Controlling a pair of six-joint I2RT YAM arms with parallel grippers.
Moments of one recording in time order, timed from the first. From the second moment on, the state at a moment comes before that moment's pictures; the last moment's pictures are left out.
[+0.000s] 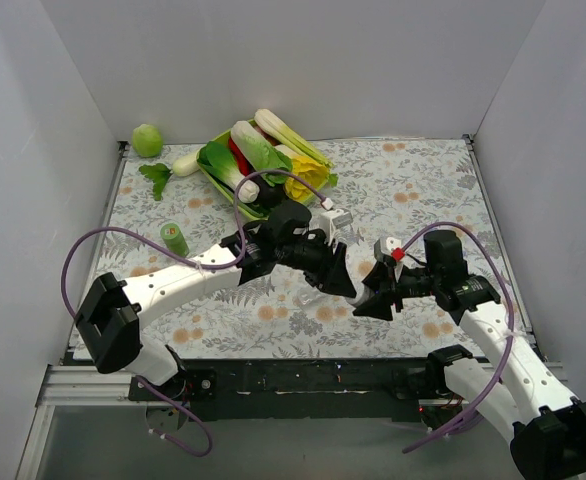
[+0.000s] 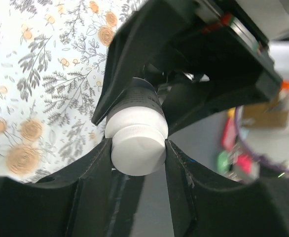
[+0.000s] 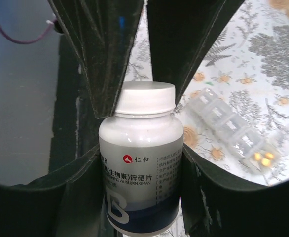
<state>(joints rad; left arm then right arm) -0.94 1.48 1.15 -0.19 0.61 -0.61 0.33 0.81 0.60 -0.50 -1.13 -0.46</state>
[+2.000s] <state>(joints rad) -1.00 1.45 1.15 -0.26 0.46 -0.65 0.33 0.75 0.55 -0.45 -1.12 -0.46</state>
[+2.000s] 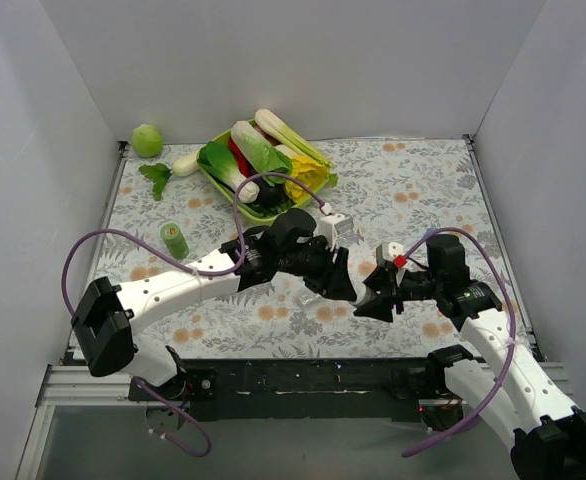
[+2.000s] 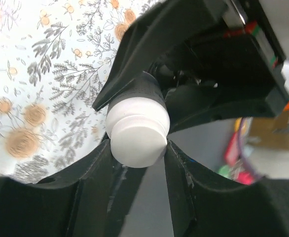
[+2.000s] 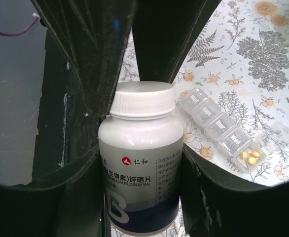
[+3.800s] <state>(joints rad) -1.09 1.26 0.95 -0.10 0.05 -1.36 0.33 0.74 0.55 -0.45 -1.11 -0.54</state>
